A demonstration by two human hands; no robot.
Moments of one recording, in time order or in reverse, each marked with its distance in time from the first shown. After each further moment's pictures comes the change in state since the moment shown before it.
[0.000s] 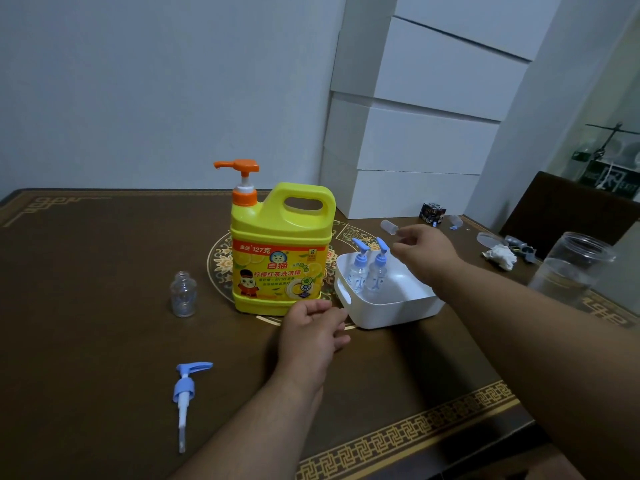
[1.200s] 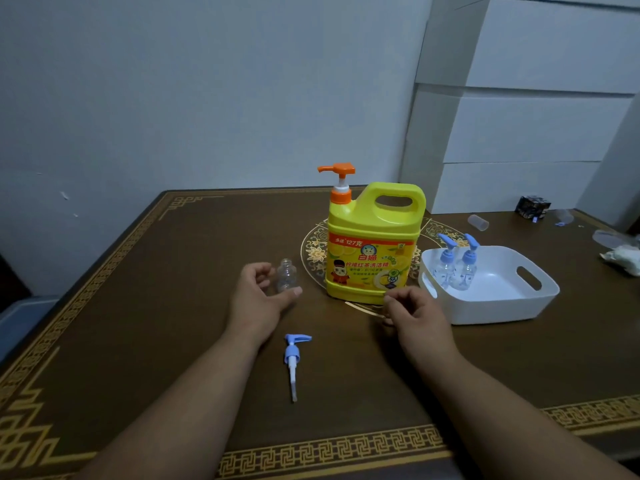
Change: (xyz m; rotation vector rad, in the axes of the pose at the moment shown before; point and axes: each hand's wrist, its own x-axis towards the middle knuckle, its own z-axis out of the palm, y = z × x) left_hand 0.019 0.092 -0.188 0.687 0.372 0.342; right_hand -0.138 -0.037 0.128 0.476 -0.192 0.080
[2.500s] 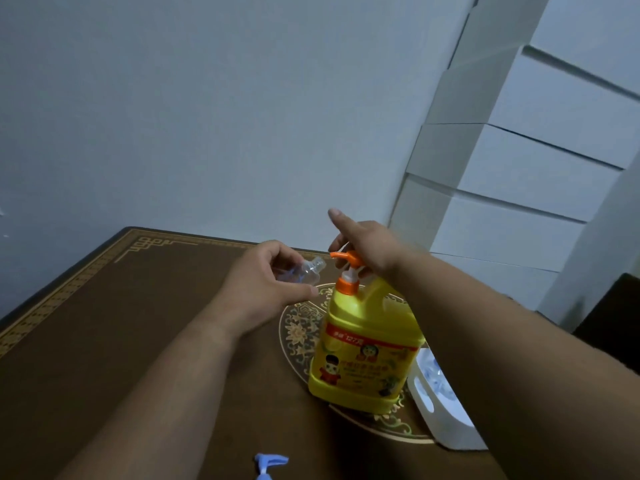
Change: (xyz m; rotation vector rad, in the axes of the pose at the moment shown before) left_hand 0.080 0.126 -0.024 -0.093 -0.216 0.341; right_hand 0.148 -0.224 0.050 -0.496 -0.280 -0.240
